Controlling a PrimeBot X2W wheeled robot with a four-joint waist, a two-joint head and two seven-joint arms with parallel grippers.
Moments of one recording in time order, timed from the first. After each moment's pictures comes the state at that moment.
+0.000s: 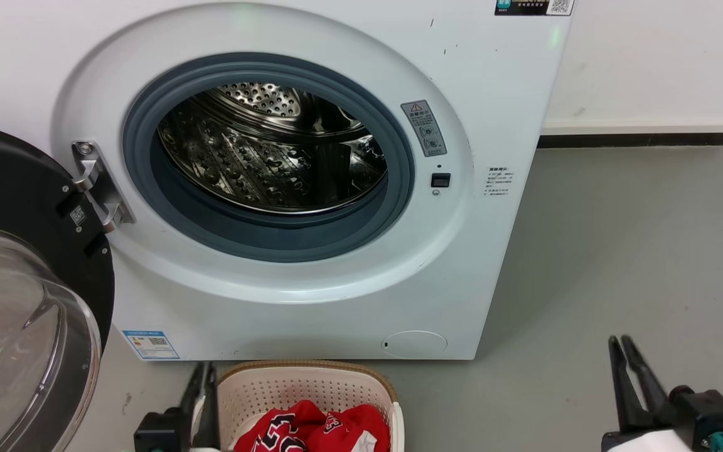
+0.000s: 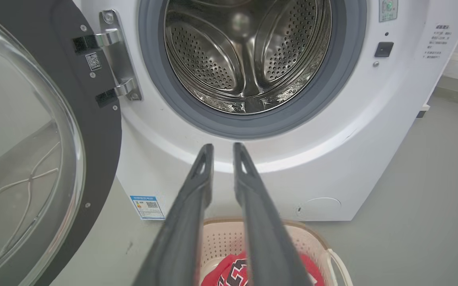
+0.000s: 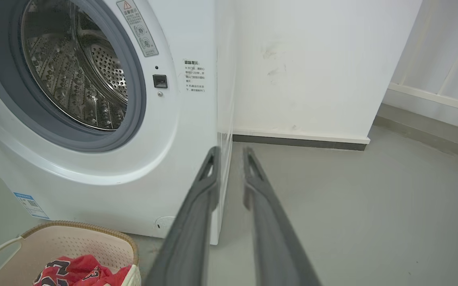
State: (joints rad) left arm 0.08 0.05 -0.03 0.19 -0.04 0.03 -0.26; right arm 0.09 -0.05 -0.06 0.12 -0.01 0.13 -0.26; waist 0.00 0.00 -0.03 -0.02
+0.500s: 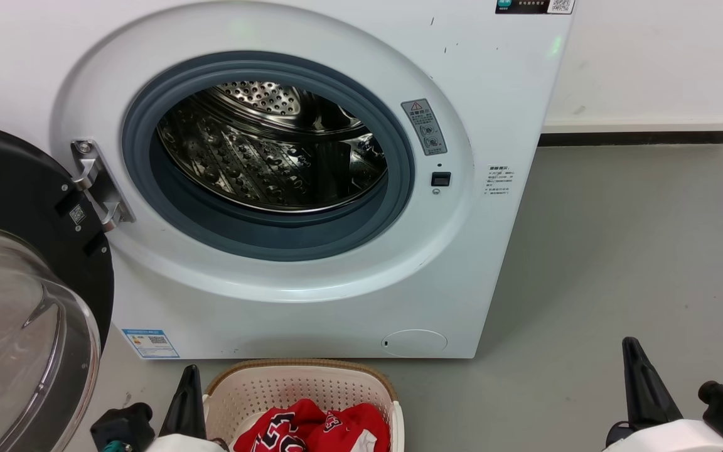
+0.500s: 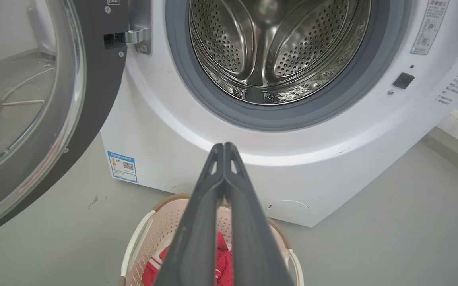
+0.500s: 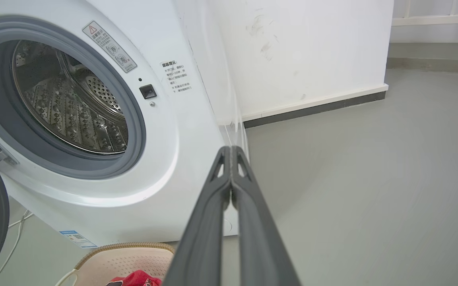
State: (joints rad) left arm 0.07 0.05 0.00 0.22 -0.31 0.00 -0.19; right arm 0.08 -0.05 -0.07 0.16 0.27 0.13 -0.19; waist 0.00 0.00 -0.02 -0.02
